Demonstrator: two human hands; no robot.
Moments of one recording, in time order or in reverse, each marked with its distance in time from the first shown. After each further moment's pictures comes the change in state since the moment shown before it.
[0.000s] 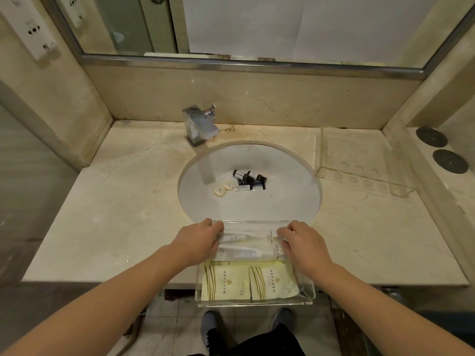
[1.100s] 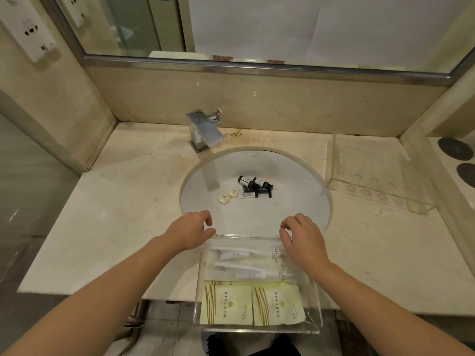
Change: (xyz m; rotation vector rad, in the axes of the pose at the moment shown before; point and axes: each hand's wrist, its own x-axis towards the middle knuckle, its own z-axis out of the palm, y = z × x) left_hand 0.044 -0.037 -0.024 -0.254 -0.032 -0.242; right_hand 0.055 0.002 0.005 0.245 0.104 0.142
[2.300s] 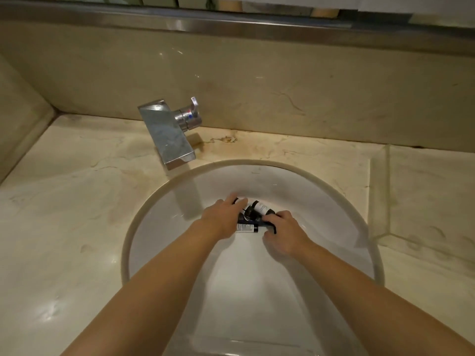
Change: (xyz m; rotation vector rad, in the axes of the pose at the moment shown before) left_hand 0.252 0.037 0.058 0.212 -0.086 0.035; right_hand 0.197 0.072 0.132 0.184 -0.550 0.181
